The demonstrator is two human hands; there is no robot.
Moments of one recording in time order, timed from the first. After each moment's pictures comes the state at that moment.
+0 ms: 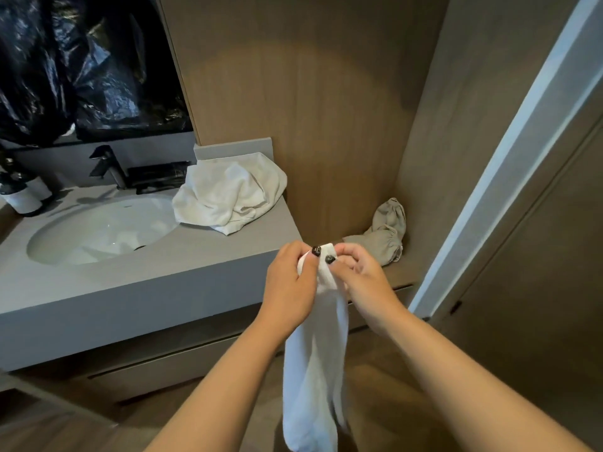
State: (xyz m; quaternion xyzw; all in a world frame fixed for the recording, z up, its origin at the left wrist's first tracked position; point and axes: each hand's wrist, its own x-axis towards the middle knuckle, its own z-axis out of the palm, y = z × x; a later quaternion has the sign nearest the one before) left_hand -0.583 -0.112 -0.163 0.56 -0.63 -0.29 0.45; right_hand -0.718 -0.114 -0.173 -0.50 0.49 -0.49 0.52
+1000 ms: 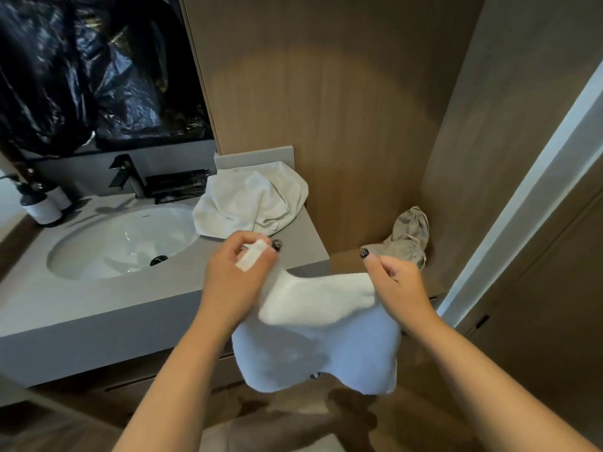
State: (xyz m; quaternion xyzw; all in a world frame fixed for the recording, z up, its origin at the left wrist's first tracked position) left_hand -0.470 -0.150 -0.131 0.59 -0.53 -0.32 0.52; right_hand -0.704 -0.171 -0.186 -0.61 0.53 -0.50 0.31
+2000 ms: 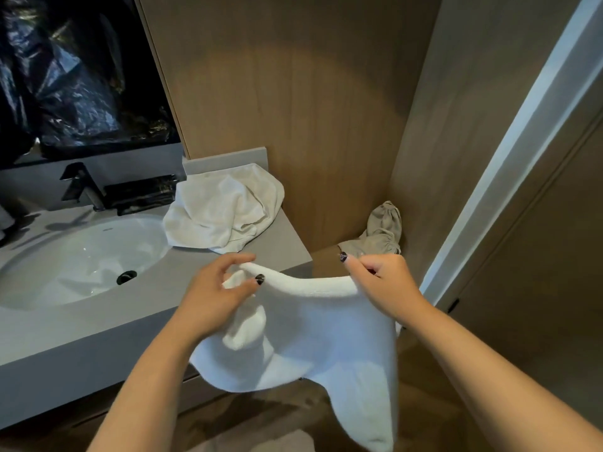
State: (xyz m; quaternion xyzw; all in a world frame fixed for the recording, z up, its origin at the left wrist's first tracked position) left_hand -0.428 -0.185 -0.161 0.60 -0.62 -0.37 0.35; right_hand -0.700 -0.175 -0.174 -0.67 0.56 -0.43 0.22
